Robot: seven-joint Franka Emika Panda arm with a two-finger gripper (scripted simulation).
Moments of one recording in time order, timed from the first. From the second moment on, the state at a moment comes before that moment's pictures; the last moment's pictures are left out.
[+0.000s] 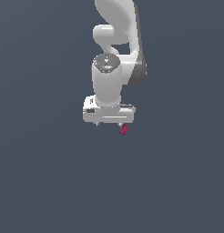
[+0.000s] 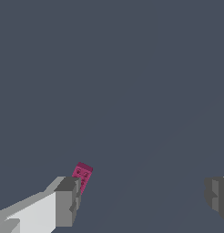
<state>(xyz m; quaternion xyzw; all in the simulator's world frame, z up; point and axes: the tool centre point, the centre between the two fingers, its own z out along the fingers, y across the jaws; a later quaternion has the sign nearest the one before) 0.003 -0.014 0.171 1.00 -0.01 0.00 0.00</state>
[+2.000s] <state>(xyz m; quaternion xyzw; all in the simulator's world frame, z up) -0.044 0.048 0.093 0.99 -0.16 0.00 0.00</state>
